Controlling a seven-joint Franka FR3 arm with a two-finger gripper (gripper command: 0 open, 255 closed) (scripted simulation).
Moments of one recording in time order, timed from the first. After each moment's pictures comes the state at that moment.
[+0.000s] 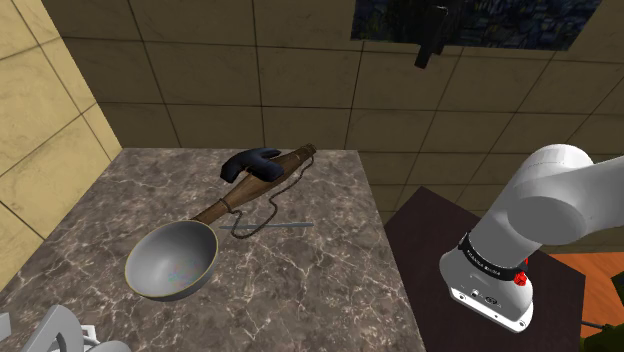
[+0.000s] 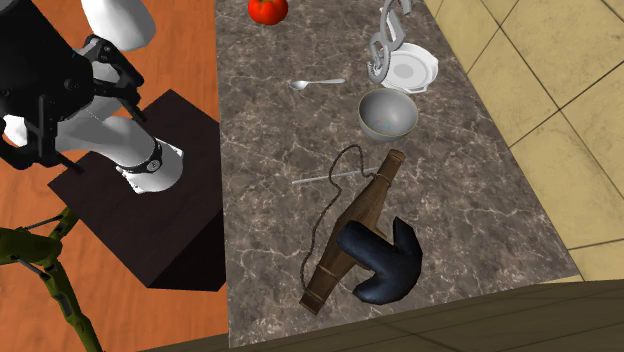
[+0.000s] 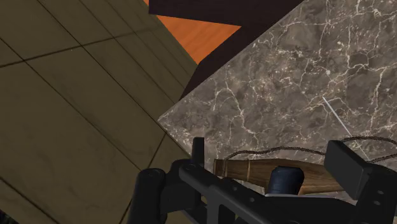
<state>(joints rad) 0.01 -0.82 0.02 -2.26 -0.07 1.53 -0.09</state>
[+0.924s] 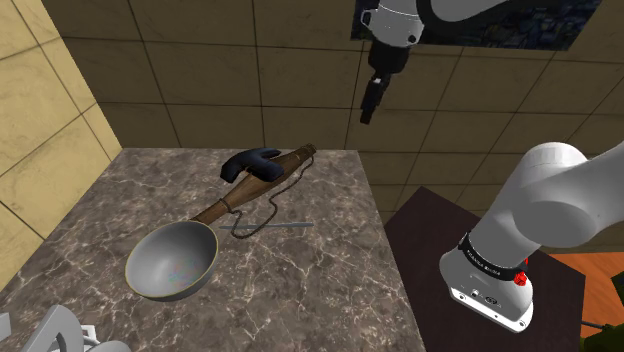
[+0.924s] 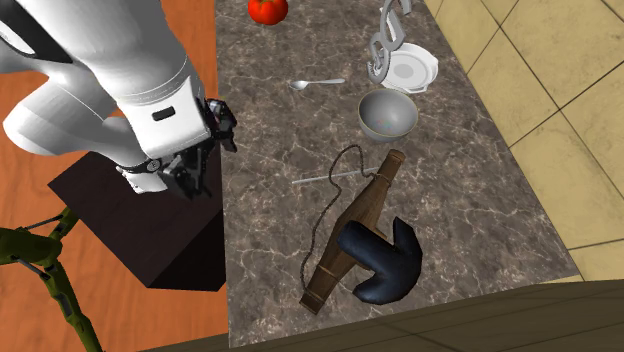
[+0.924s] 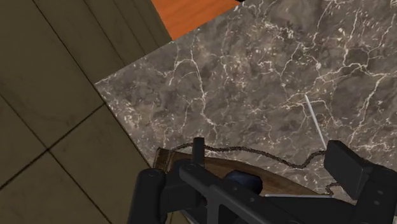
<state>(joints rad) 0.12 -0.66 0.07 -2.49 -0.01 1.92 -0.16</state>
